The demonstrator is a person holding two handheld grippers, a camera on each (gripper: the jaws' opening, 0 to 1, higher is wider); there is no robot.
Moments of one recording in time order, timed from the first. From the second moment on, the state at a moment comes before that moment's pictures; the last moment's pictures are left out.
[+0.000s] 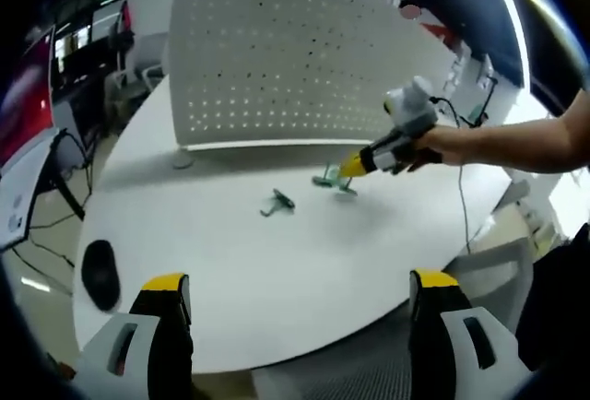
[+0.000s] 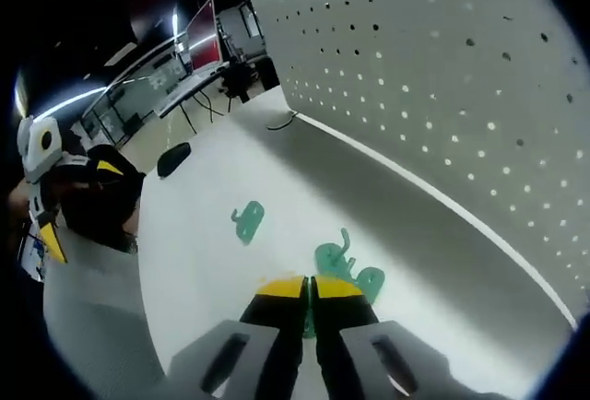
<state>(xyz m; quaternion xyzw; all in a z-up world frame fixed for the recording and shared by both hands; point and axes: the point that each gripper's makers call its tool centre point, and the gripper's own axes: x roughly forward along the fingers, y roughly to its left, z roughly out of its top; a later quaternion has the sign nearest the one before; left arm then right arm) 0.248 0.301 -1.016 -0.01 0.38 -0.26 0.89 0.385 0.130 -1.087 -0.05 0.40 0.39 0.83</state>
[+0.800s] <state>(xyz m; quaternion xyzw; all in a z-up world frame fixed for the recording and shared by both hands) 0.287 0.264 -0.960 -0.11 0.34 -0.27 0.90 0.366 0.151 -0.934 0.11 0.23 0.34 0.91</state>
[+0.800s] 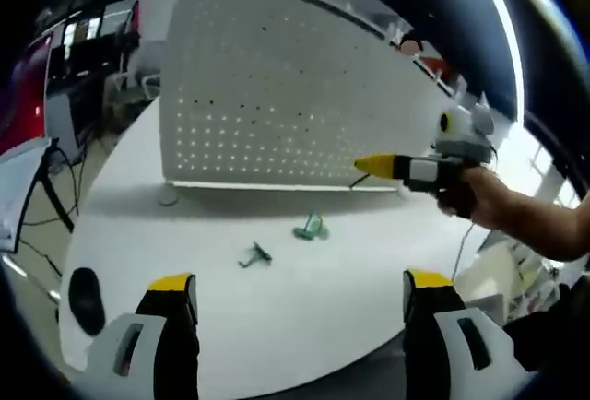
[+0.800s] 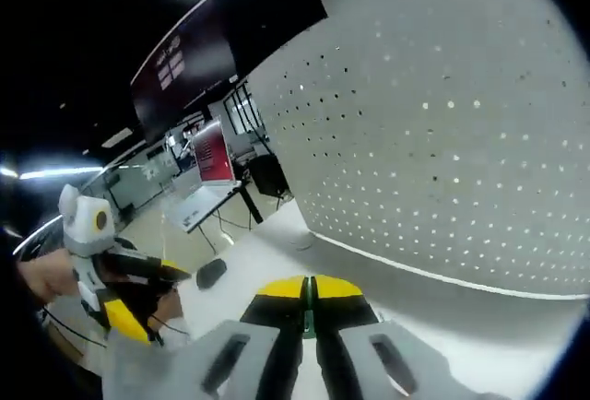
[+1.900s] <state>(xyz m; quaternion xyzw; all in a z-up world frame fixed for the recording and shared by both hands) 0.291 0.186 -0.927 -0.23 0.33 -0.35 0.85 0.300 0.176 -0.874 0.22 0.09 0.32 0.92</state>
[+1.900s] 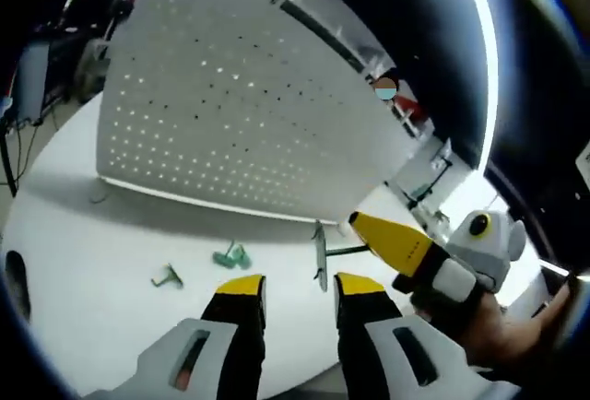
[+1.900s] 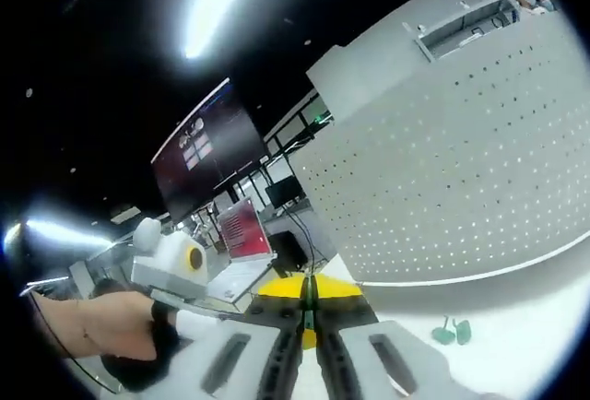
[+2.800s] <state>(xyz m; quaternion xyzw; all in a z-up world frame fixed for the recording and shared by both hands) 0.286 0.179 -0.921 -0.23 0.31 -0.37 0.84 0.287 0.182 -0.867 0.19 0.07 0.32 0.93</state>
